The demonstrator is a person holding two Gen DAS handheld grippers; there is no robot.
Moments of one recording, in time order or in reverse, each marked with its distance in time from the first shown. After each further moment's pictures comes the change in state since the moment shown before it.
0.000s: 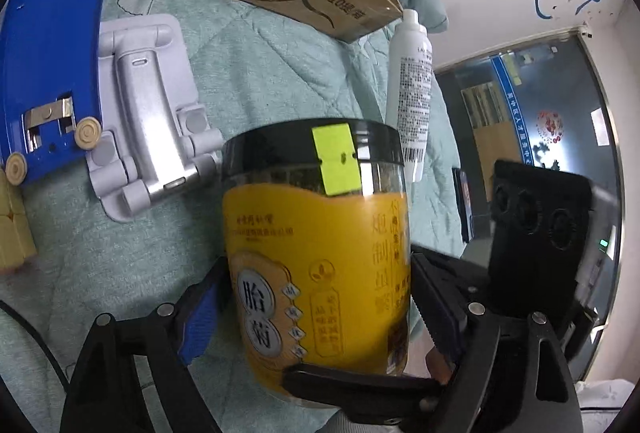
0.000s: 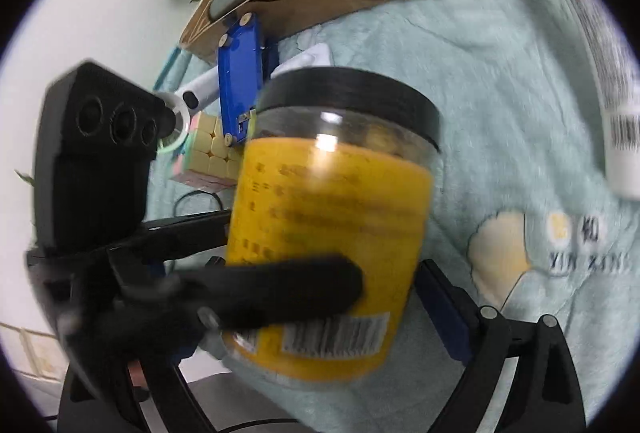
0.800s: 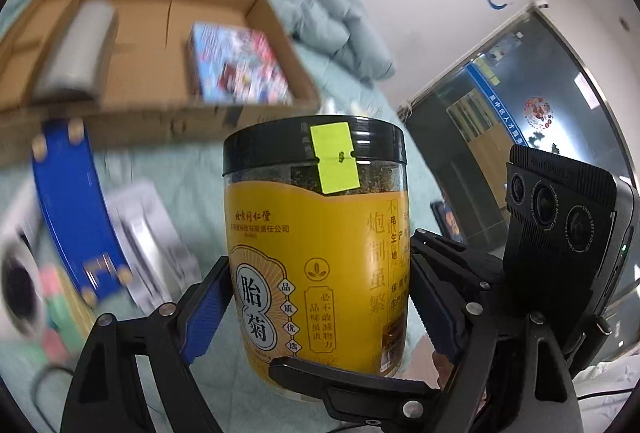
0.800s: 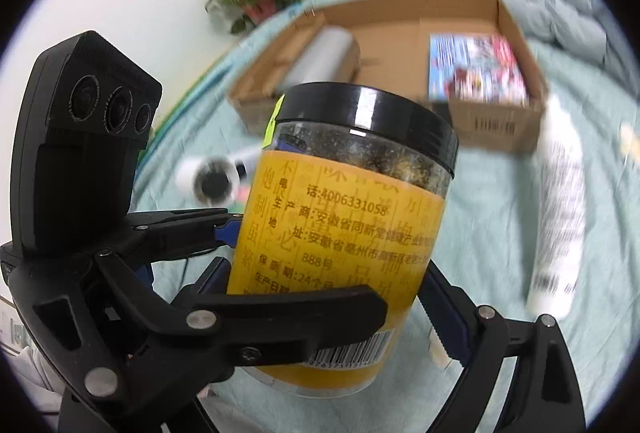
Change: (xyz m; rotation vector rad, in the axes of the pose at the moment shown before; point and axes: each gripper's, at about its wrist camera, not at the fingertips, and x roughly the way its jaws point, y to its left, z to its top) left arm -0.081 -0.081 0.019 0.252 -0.224 0.072; right arm -0.073 0.053 0.032 -0.233 -0.250 -0.104
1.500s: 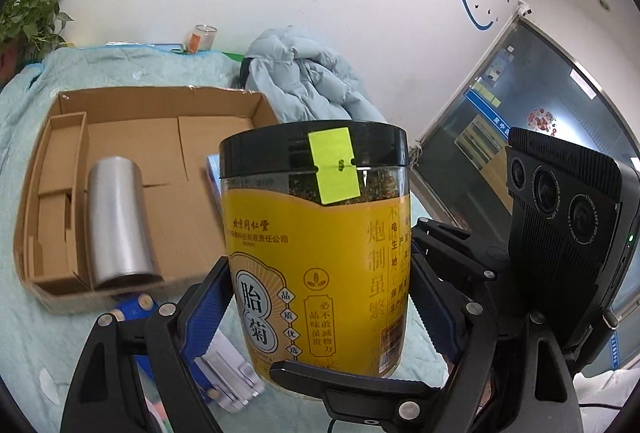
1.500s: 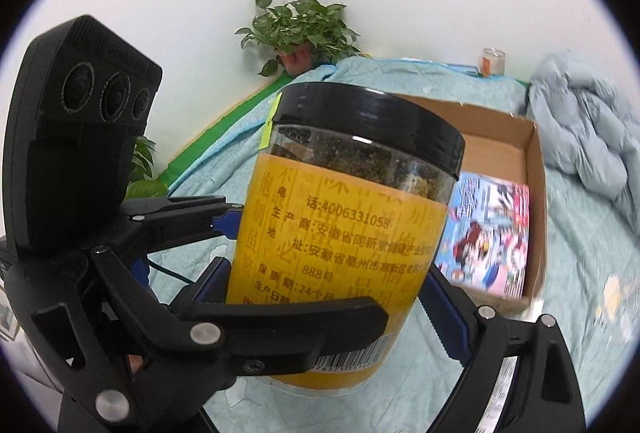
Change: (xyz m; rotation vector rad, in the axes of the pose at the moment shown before) left arm -0.079 -0.004 0.115 0.109 -0.159 0.079; right arm -0.019 0.028 0.112 -0.201 -0.112 -0.003
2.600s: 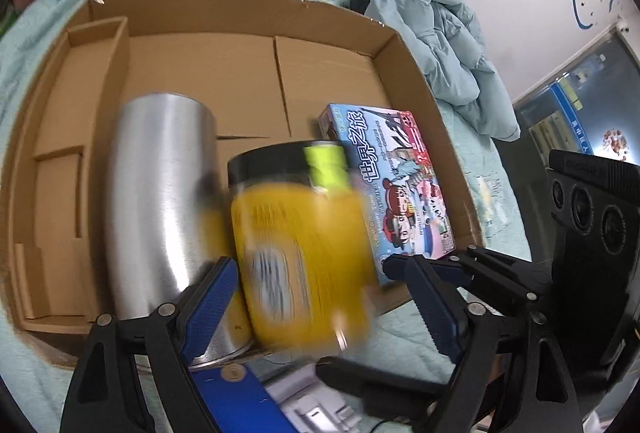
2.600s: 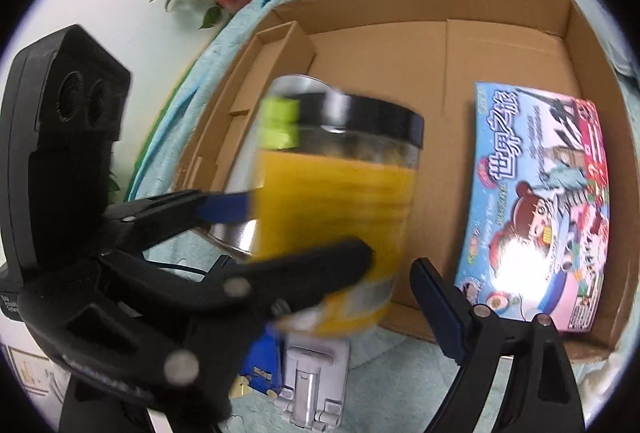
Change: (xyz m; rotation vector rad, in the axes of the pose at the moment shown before) left arm 0.128 0.148 0.027 -0.196 0.233 0.201; right arm 0.139 -0.073 0.018 0.282 0.303 0.083
